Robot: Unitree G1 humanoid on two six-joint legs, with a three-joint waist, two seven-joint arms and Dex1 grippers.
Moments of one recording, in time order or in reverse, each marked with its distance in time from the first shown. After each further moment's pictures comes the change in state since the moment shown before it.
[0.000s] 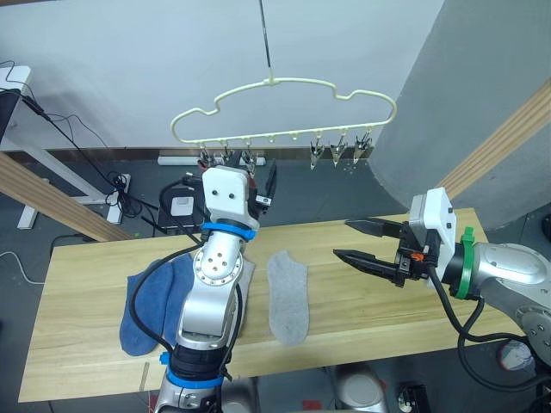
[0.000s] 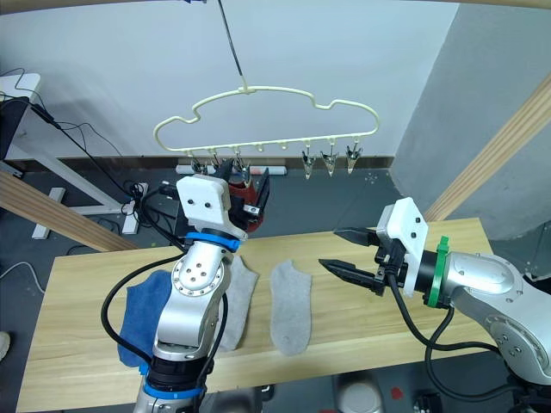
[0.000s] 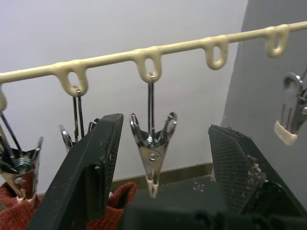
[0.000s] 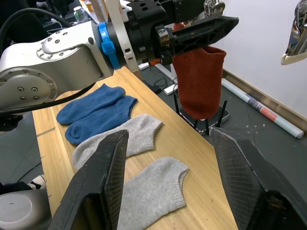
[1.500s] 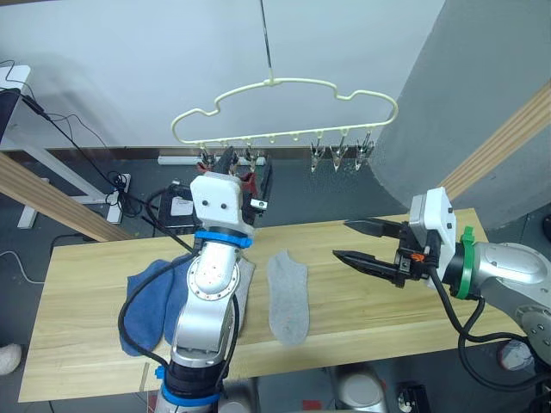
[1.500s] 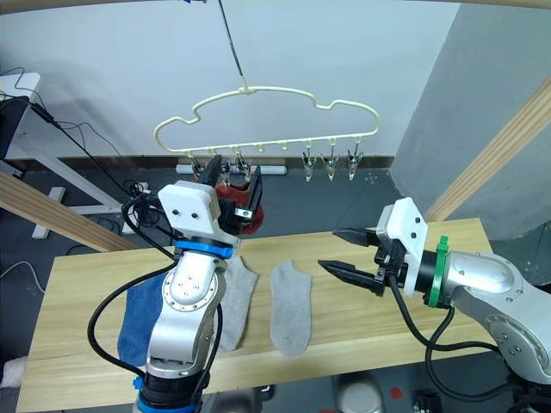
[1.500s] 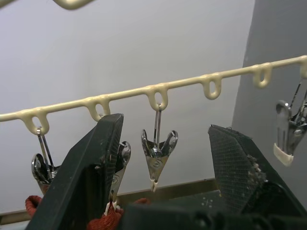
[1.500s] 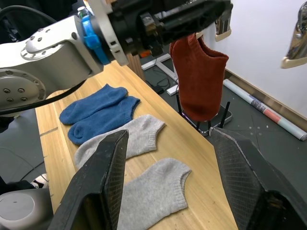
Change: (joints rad) left arm 0.088 0.015 -0.036 -0.123 0.019 -0.066 0.016; right arm -0.003 0.000 0.000 0.001 0.000 0.000 0.015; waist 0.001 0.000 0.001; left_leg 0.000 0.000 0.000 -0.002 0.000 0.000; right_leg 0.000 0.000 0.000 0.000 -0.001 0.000
